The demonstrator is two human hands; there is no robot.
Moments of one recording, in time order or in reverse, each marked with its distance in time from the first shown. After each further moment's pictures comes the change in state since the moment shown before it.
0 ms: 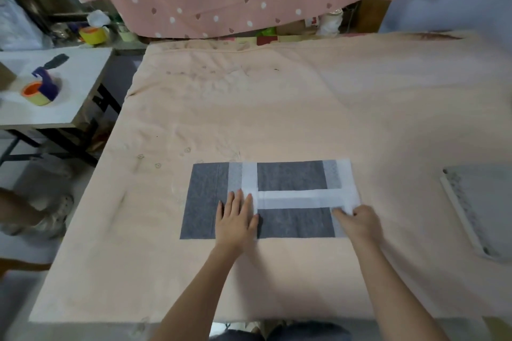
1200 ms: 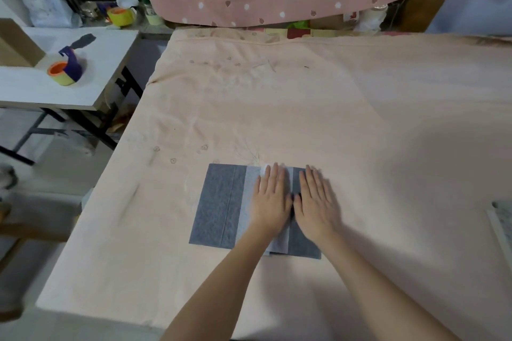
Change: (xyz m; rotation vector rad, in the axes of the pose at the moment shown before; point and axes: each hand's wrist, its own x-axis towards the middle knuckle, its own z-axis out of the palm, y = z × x) left_hand 0.062 0.042 -0.029 -0.116 0.348 0.138; right_hand -0.010 -0.089 0.083 -0.584 -0.046 -0.909
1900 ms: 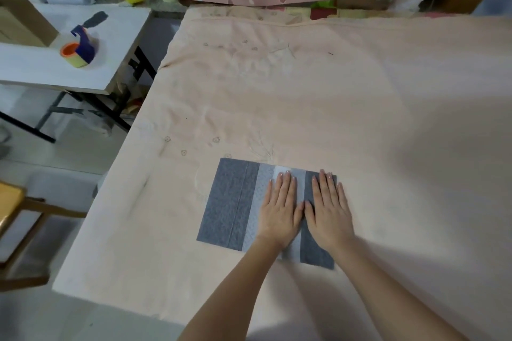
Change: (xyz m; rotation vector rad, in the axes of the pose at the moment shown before) left_hand -0.016 -0.010 0.017 0.092 -0.109 -0.003; right_hand 0.007 0.012 0.029 -0.117 -0.053 -0.083
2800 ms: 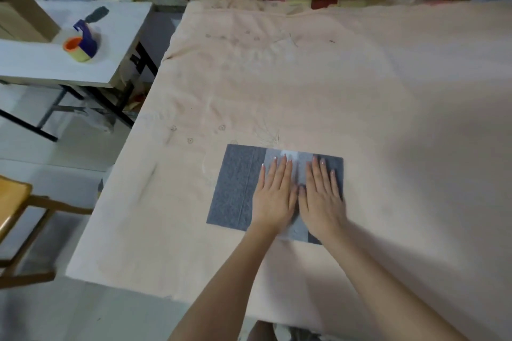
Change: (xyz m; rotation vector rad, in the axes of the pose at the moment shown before) left_hand -0.014 -0.023 -0.009 -0.075 0.103 -0.014; right_hand -0.013 -0.043 -0.015 0.104 0.099 0.048
